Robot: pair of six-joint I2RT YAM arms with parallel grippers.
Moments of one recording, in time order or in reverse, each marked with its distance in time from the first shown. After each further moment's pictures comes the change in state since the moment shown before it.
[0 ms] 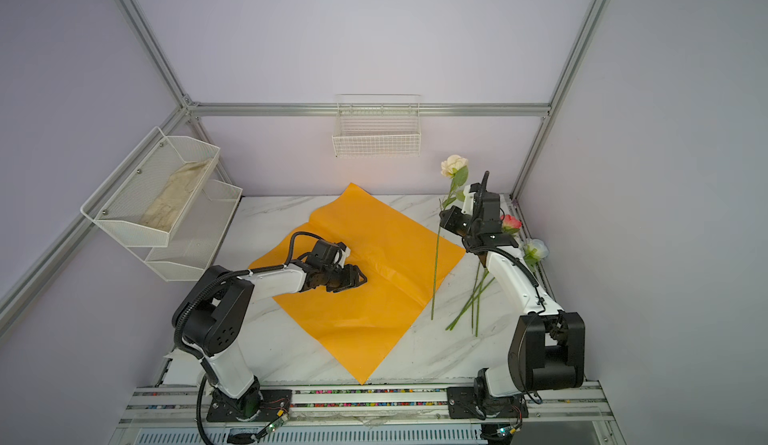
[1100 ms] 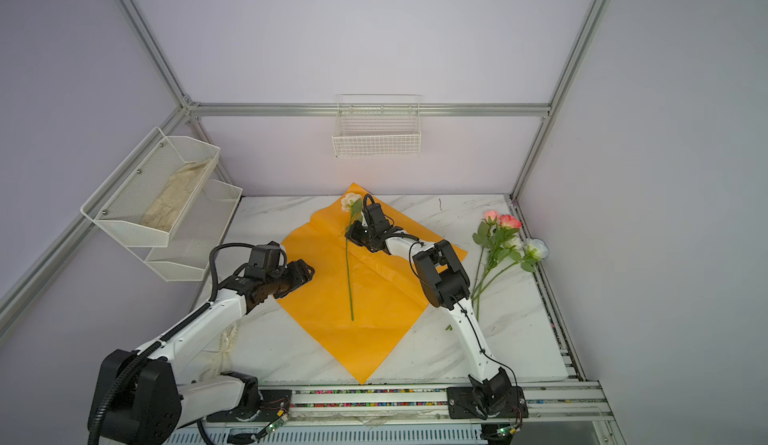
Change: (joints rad) left arm 0.272 -0.567 -0.221 -0.258 -0.234 -0.066; right arm 0.497 1.012 0.779 0.116 0.029 0.327
